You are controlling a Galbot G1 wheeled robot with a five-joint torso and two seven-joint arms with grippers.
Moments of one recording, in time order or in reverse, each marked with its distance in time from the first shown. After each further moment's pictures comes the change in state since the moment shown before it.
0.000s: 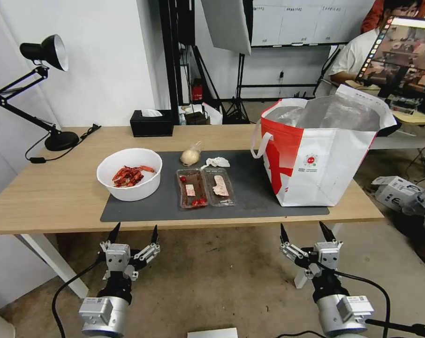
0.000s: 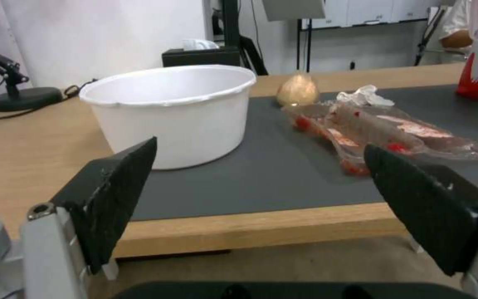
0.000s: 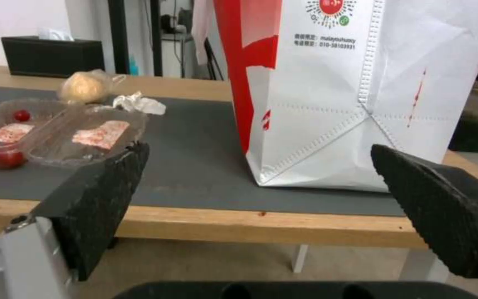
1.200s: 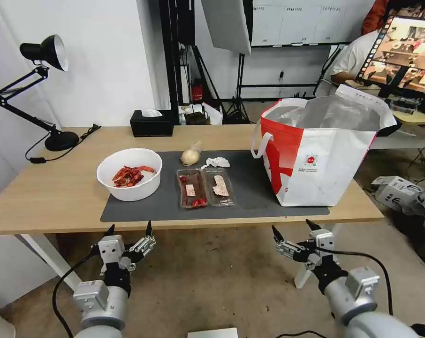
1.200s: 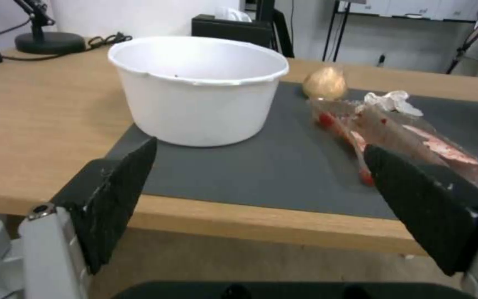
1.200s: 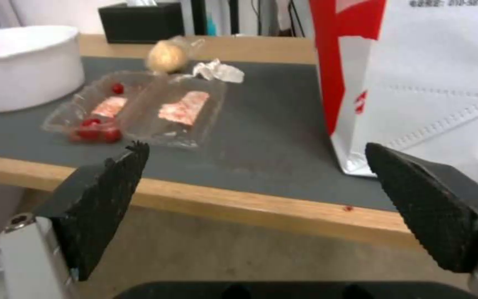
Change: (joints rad) left arm -0.043 -0.031 0.026 -0.079 -0.114 0.212 -0.117; right arm 0.119 -0.272 0.028 0.068 0.346 -0.332 -0.065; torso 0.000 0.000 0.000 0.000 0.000
